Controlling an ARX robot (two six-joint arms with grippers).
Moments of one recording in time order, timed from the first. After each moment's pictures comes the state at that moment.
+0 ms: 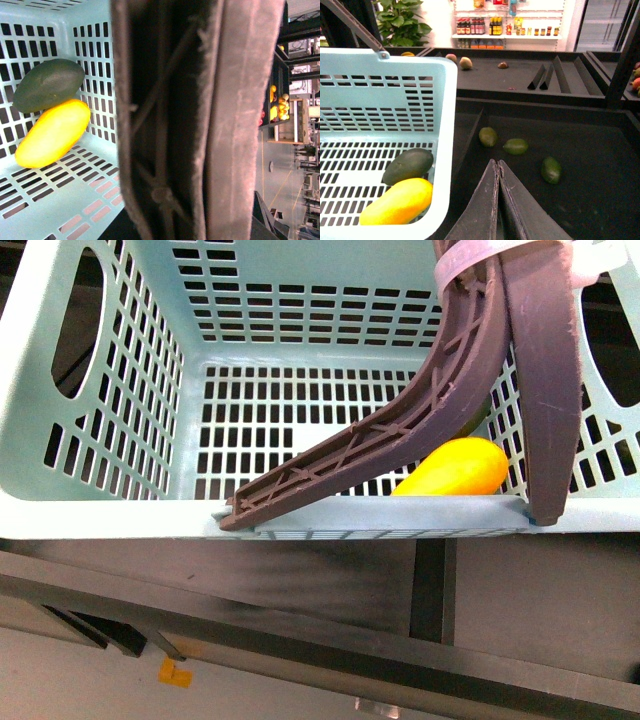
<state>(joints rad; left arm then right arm) -0.54 1.73 1.36 -0.27 0.56 -0.69 0.00 0.01 0.02 0.00 0.00 -0.01</state>
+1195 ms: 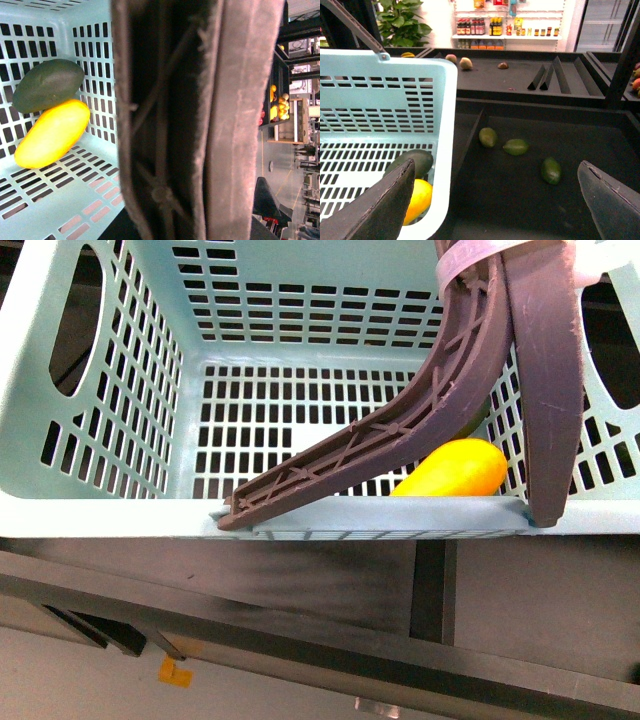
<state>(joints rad) -0.54 1.73 1.36 -0.27 0.56 -0.69 0.00 0.01 0.02 0.00 0.00 -0.01</state>
